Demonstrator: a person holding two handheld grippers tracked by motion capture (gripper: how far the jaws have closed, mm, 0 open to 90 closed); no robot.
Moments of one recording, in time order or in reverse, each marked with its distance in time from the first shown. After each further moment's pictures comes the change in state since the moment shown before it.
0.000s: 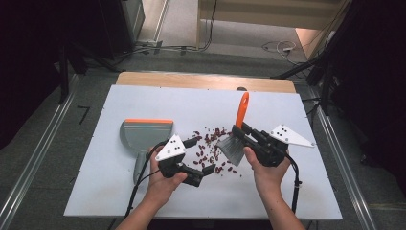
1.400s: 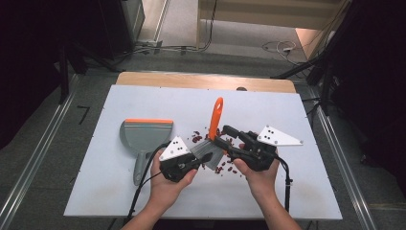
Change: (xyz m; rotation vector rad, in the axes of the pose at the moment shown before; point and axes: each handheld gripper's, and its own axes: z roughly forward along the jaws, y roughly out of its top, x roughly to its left) left arm -0.002 -0.001 -0.001 0.043 0.038 -0.053; right arm 0.024 0.006 0.010 0.029 0.221 -0.050
